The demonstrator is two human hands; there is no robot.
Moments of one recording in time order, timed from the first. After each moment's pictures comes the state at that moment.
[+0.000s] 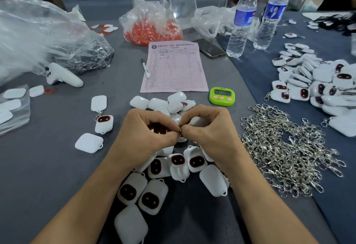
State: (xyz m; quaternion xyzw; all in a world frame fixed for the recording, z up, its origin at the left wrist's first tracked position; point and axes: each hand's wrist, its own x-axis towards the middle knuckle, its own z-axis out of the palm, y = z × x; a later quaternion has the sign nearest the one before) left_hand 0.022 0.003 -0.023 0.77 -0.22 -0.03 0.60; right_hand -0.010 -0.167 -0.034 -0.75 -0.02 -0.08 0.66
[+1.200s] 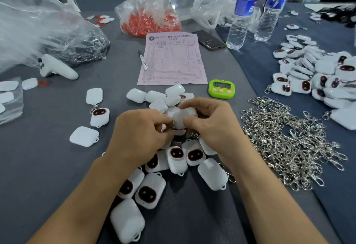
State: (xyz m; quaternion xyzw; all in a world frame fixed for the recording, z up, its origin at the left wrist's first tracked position) left_hand 0.024 0.004 -0.040 0.91 -0.25 0.12 0.30; right_hand -0.006 -0.175 -0.041 -0.78 0.07 -0.06 0.62
